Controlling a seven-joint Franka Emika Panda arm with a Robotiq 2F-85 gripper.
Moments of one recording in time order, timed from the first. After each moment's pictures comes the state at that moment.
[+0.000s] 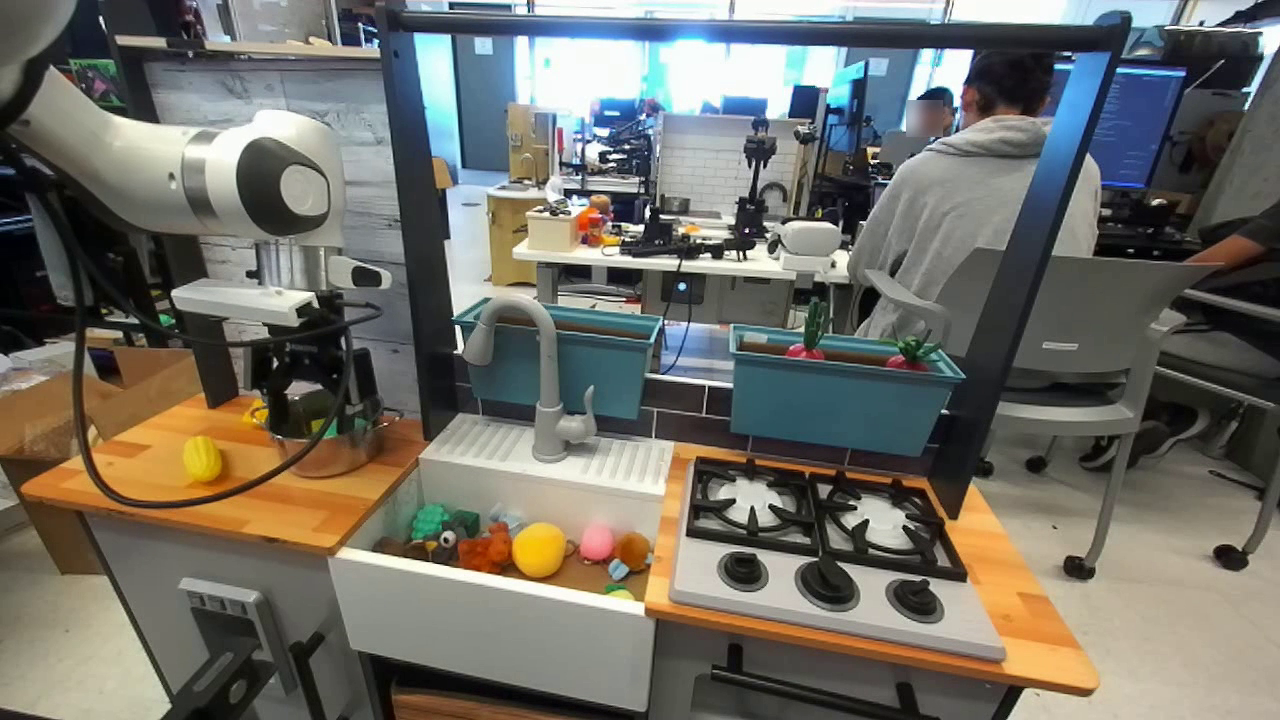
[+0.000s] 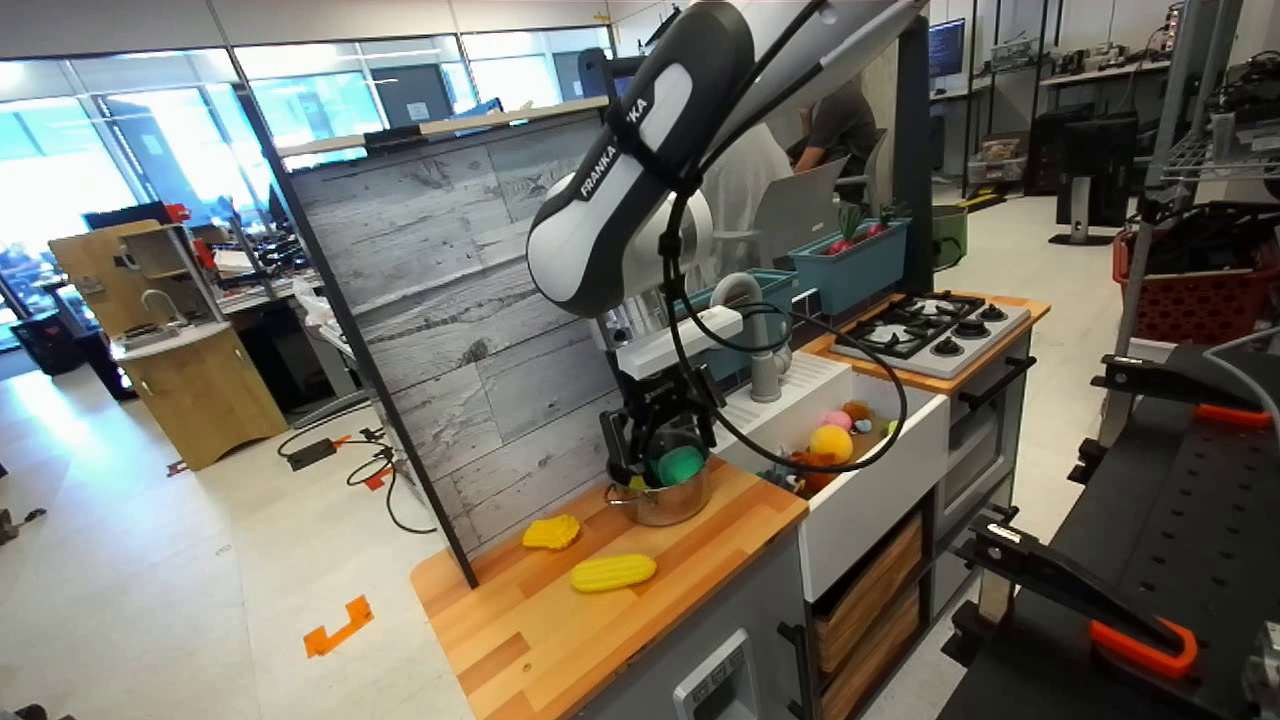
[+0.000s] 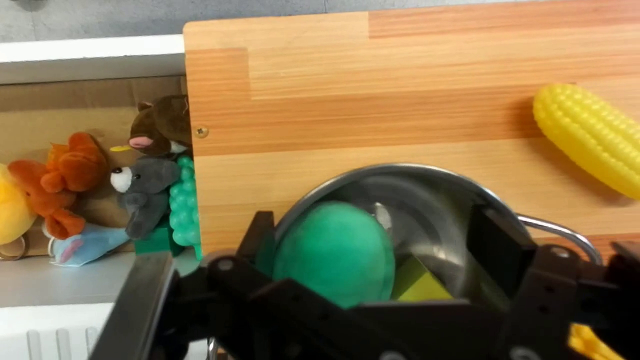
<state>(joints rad) 0.19 1.31 -0.02 -0.94 0.03 2.01 0.20</state>
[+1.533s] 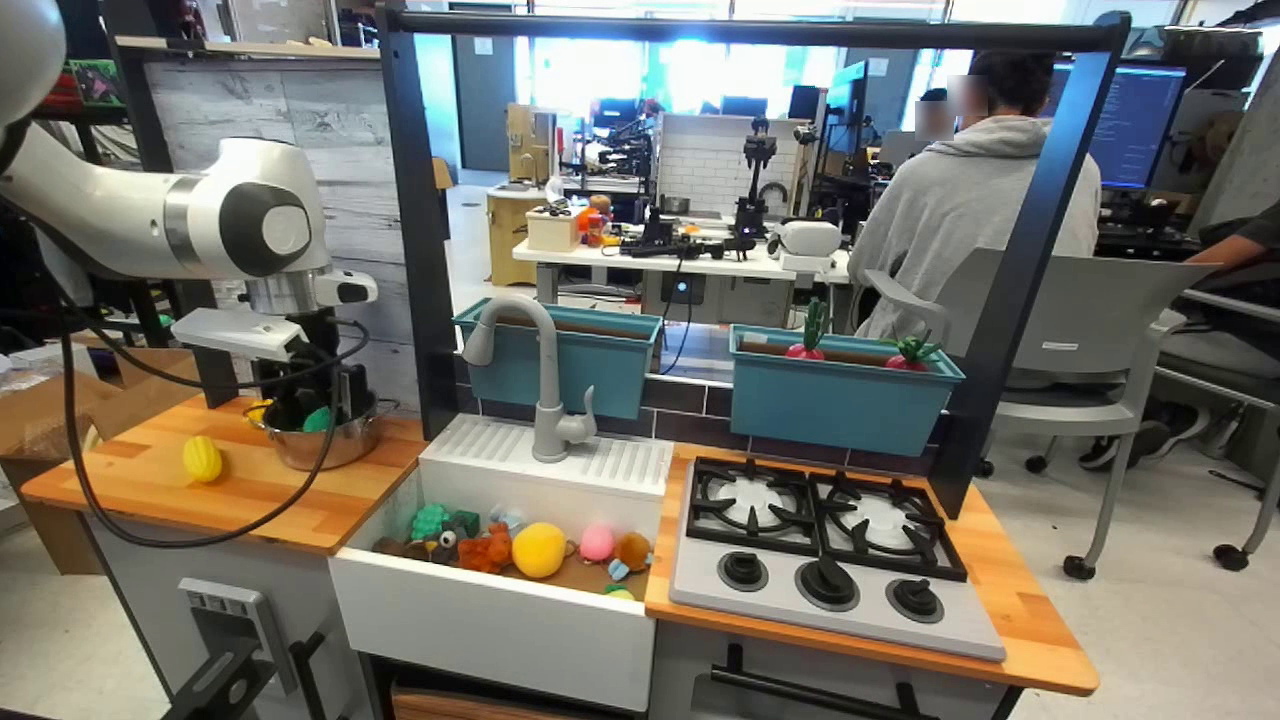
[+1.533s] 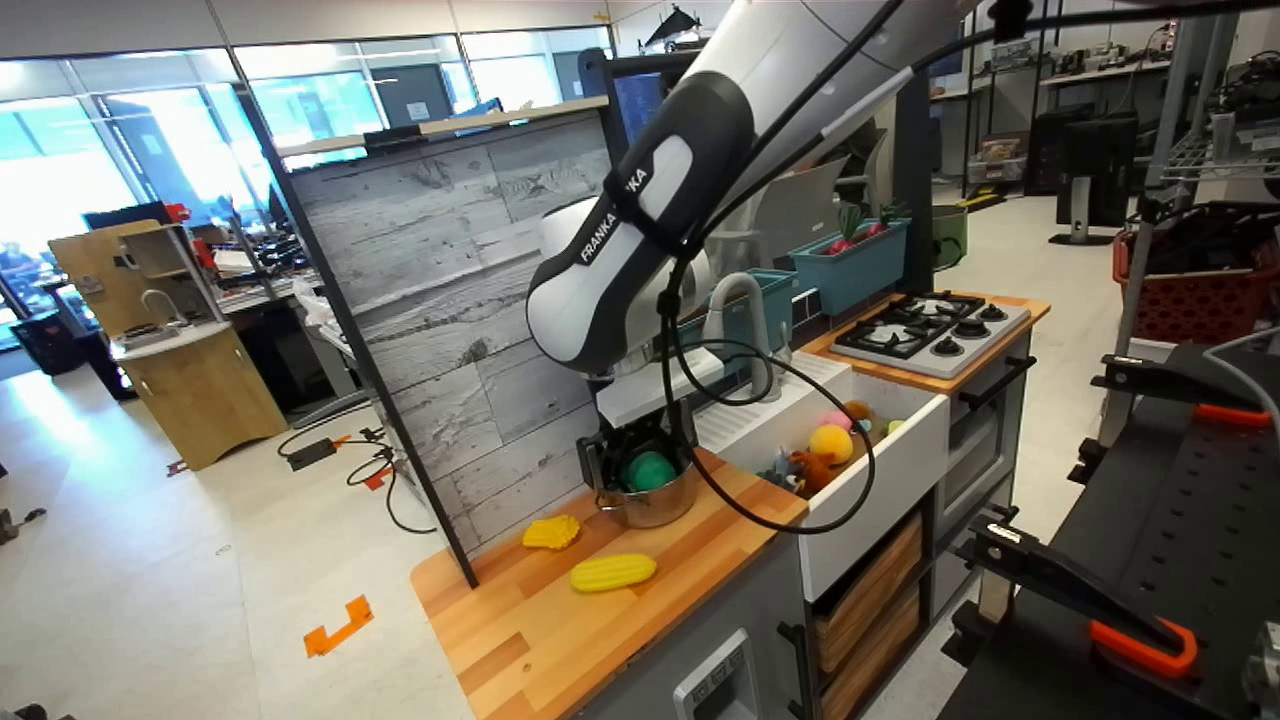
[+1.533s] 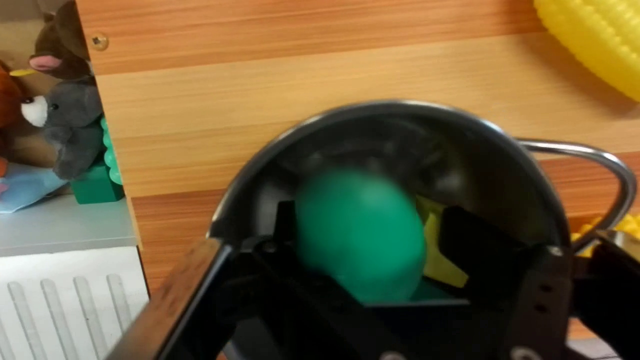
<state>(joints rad) 0.24 1.40 -0.05 -0.88 0.02 2.23 0.28</state>
